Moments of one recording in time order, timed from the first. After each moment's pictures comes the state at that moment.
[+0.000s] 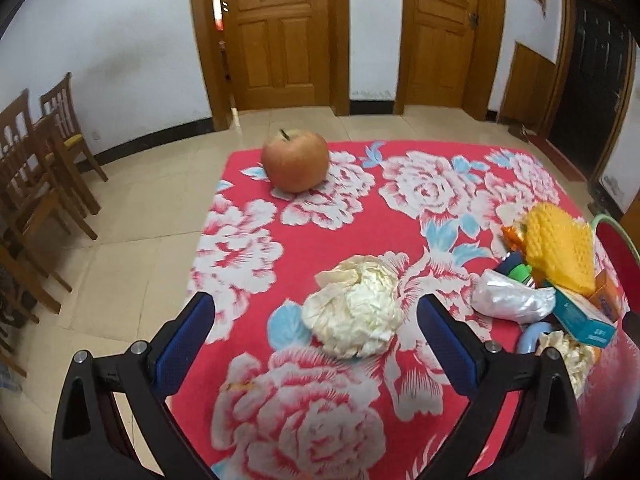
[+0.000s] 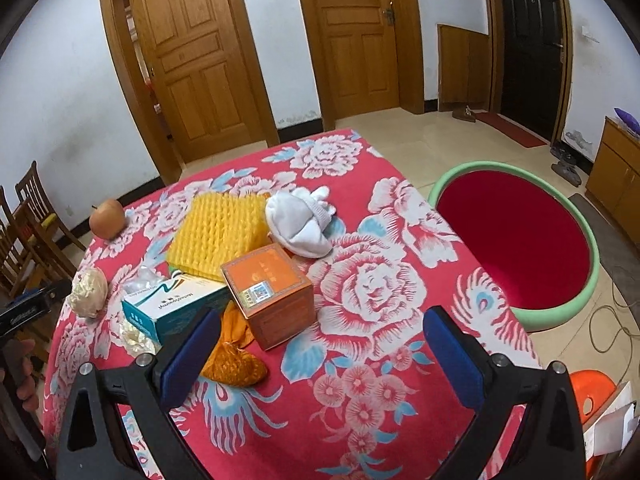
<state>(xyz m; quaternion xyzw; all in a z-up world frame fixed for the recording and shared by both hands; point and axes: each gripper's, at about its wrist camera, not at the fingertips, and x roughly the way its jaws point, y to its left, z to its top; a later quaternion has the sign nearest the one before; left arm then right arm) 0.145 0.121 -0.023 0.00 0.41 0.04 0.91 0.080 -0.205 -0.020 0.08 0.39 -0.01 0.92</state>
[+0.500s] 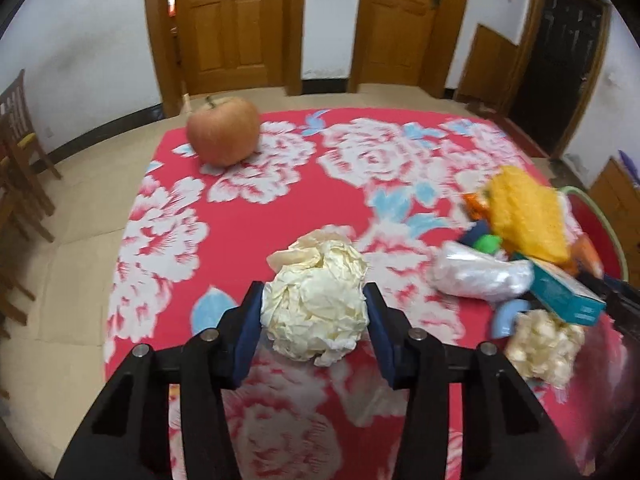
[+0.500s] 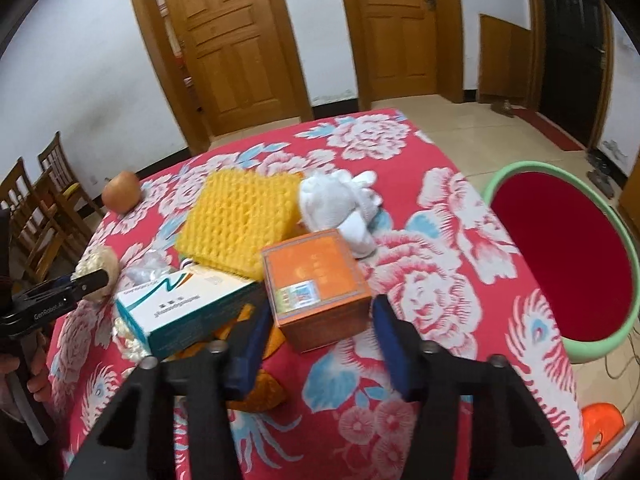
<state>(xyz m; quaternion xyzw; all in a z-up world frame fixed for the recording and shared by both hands) 0.148 0.099 -0.042 -0.02 0.44 -0.05 0.90 0.113 -0.192 -0.038 0.07 0.42 0.07 0.90</state>
